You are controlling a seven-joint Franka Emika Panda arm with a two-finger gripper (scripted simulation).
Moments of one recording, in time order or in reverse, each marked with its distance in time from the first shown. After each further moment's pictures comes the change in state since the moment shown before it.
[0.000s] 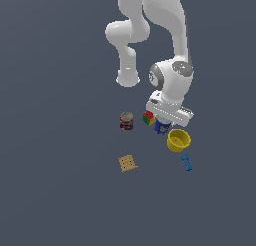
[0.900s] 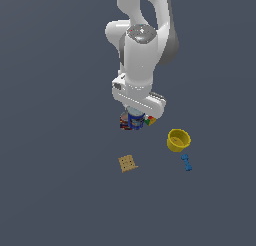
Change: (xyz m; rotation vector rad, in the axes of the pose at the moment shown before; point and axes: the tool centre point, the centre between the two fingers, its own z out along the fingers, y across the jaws) arm 0.118 0.096 -0.116 0.004 -0.003 0.001
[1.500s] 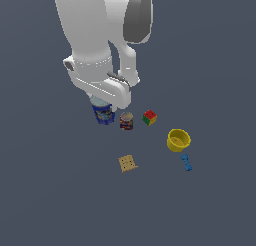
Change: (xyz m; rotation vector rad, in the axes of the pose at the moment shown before) arm 0.096 0.076 -0.093 -0.002 0.001 0.002
